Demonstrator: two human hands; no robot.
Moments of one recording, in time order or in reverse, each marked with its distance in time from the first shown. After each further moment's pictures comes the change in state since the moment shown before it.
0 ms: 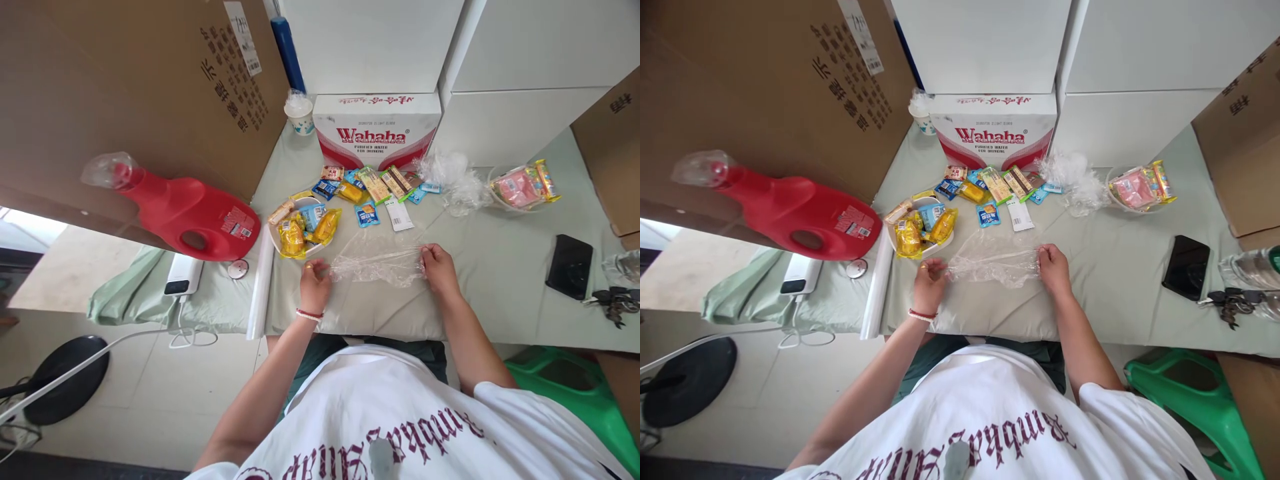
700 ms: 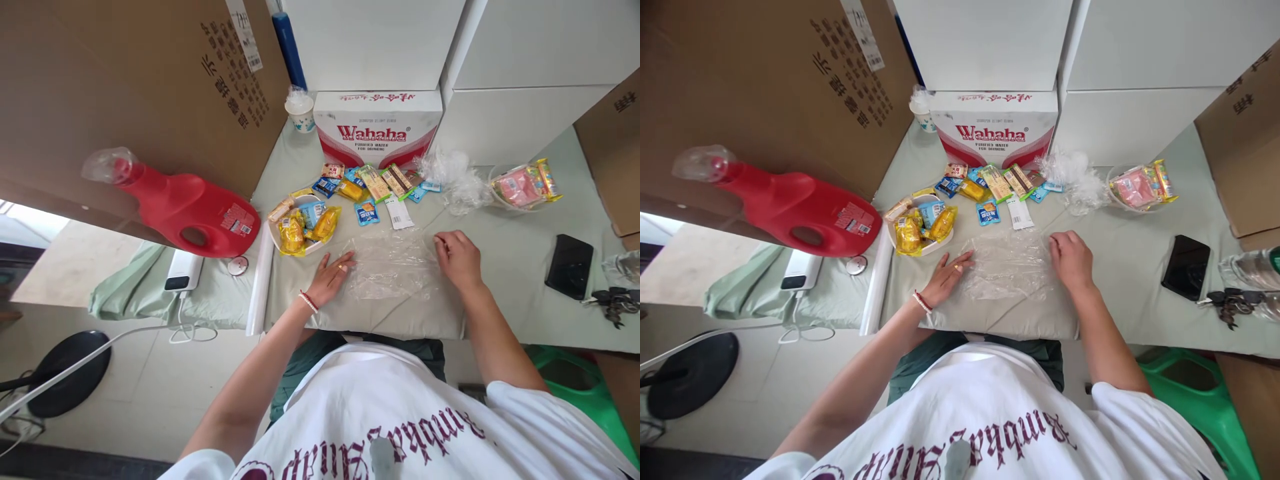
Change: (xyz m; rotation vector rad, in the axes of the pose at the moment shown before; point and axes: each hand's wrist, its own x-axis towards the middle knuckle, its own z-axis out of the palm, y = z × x) left_hand 0.017 0.011 0.003 0.613 -0.661 0.390; right_hand 0.006 -0.031 -0.044 -0.962 0.088 -0.714
